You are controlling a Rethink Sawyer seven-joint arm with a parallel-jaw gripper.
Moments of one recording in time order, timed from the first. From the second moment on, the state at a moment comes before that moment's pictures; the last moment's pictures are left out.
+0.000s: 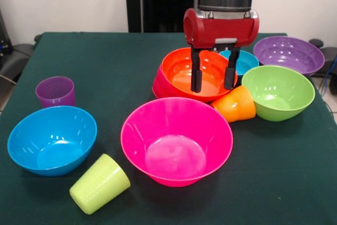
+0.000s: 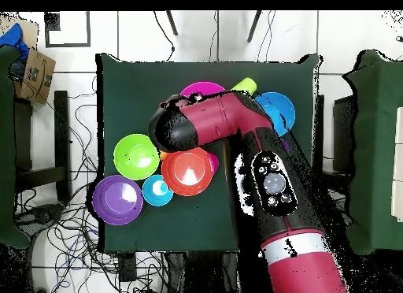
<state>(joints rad) -0.40 -0.73 0.44 1.52 -0.59 0.53 1.76</state>
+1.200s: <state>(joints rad) -0.34 -0.60 0.28 1.52 -0.59 0.37 1.76</state>
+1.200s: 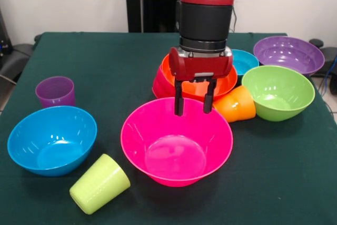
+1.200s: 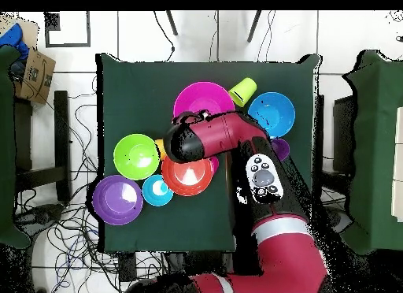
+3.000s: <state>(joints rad) -0.25 -0.63 0.18 1.58 -0.43 0.29 1.76</state>
